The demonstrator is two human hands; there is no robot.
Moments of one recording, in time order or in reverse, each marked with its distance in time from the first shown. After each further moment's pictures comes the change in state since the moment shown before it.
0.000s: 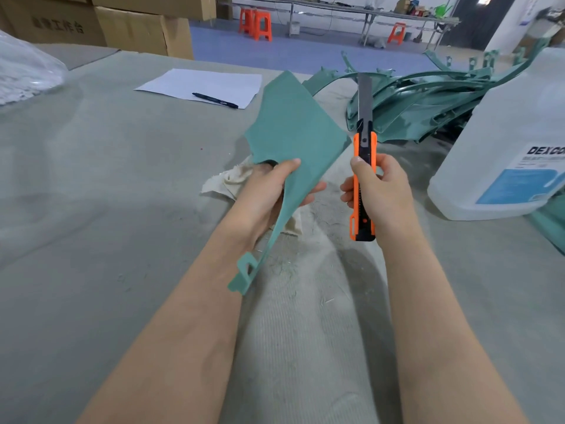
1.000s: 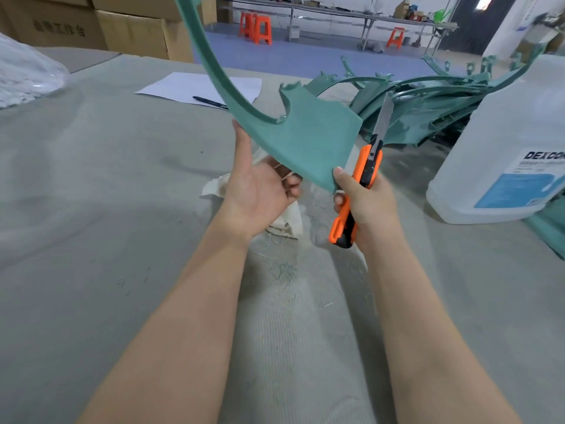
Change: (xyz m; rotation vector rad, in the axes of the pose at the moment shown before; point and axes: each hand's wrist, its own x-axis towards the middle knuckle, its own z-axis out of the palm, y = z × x) left_hand 0.006 0.008 -0.012 -0.352 -0.224 -0.064; right_hand 0.002 0.010 0.015 0.262 -0.021 0.096
